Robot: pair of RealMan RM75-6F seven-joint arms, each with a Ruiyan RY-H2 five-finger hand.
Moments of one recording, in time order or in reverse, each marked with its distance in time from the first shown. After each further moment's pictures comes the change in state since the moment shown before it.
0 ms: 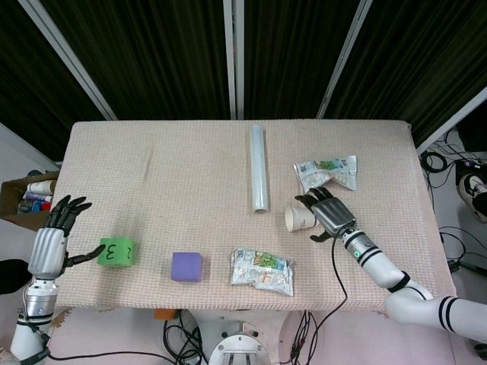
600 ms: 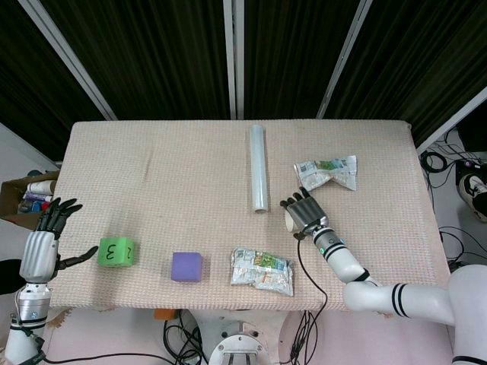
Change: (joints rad) left arm 0.029 0.006 -0.008 0.010 -0.003 0.017 -0.025; right arm 0.178 -0.197 -0.024 0.038 0.410 0.079 -0.401
